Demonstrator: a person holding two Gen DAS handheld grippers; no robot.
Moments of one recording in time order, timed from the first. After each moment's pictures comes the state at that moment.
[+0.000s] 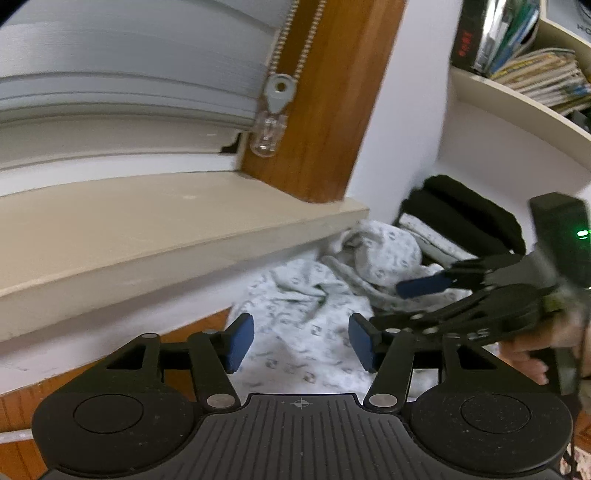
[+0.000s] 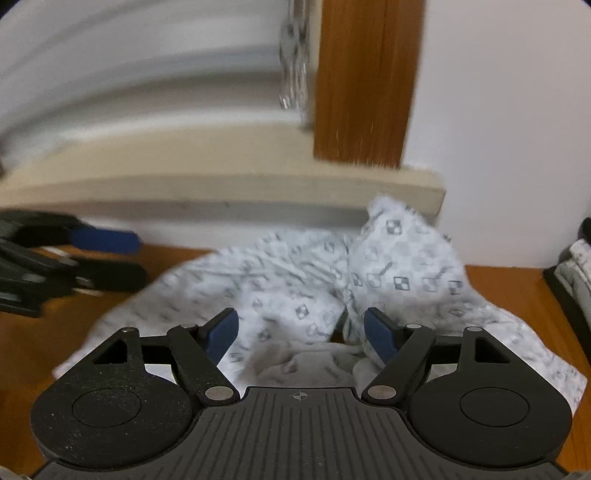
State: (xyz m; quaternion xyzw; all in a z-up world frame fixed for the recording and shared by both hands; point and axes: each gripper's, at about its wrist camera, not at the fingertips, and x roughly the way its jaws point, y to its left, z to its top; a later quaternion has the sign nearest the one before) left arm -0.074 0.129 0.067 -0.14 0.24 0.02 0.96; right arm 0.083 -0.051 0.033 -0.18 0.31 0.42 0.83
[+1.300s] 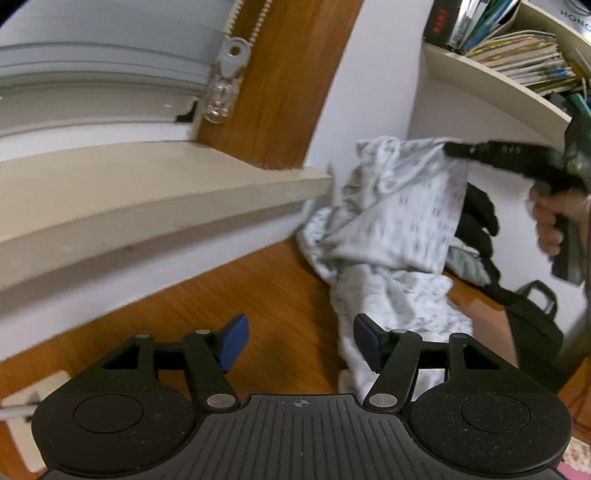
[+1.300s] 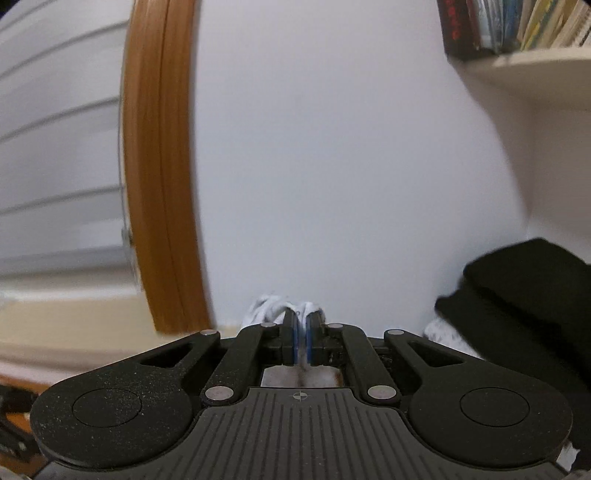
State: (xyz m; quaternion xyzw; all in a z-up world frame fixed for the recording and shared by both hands) left arm -0.064 0.105 0.053 -0.15 0.27 -0.04 0.95; right arm 0.124 -0.193 0.138 -0.04 0.16 0.33 0.93
